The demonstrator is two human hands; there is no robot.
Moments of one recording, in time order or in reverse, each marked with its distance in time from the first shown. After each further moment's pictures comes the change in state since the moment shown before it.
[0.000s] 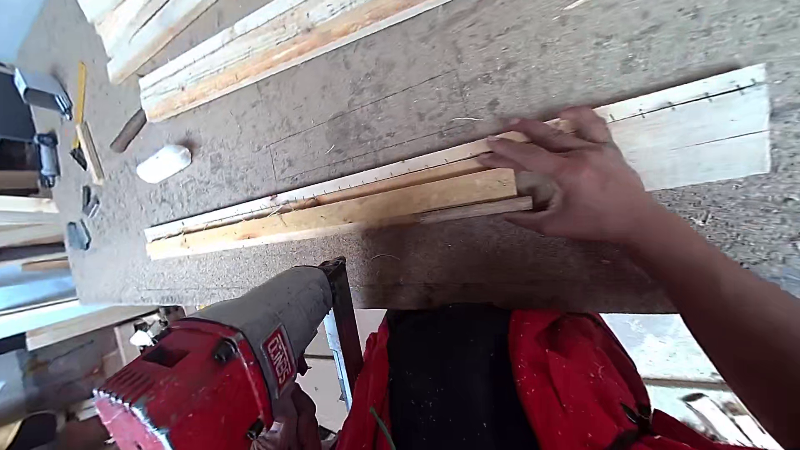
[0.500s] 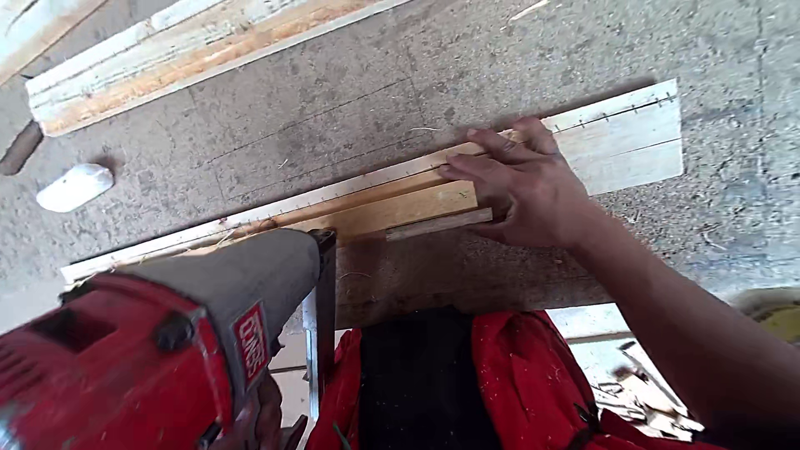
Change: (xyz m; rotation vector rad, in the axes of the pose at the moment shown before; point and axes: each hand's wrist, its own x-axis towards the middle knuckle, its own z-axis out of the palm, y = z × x) left_hand 0.087 0.044 0.003 0.085 -0.262 -0.081; right_hand 0.000 0.000 0.003 -0.015 -0.006 0.052
